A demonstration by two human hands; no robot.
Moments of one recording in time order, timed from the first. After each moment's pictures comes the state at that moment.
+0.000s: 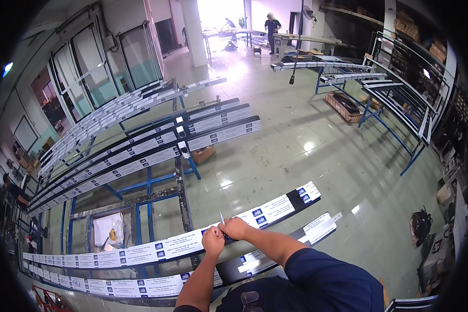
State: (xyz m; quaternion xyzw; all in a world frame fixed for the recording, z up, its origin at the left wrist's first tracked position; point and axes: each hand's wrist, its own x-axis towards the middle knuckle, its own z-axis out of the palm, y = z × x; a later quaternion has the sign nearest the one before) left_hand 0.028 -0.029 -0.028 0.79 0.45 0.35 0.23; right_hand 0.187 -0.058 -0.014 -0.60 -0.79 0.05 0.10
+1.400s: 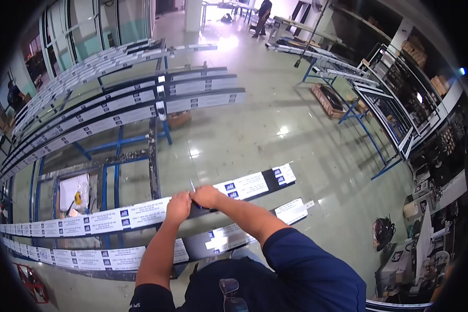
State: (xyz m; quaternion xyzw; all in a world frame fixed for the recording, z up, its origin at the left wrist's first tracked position) left_hand 0.023 0.006 -0.008 0.89 0.36 0.16 0.21; right_hand 0.200 -0.039 0.000 -0.59 -0.80 0.12 0.00
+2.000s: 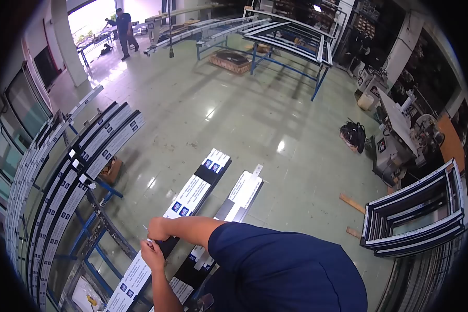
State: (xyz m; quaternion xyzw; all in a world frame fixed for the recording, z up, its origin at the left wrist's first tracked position) left_hand 0.018 -0.005 -0.024 0.85 0.37 0.27 0.27; right_hand 0.196 -0.027 0.010 -0.57 -0.81 0.11 -0.02
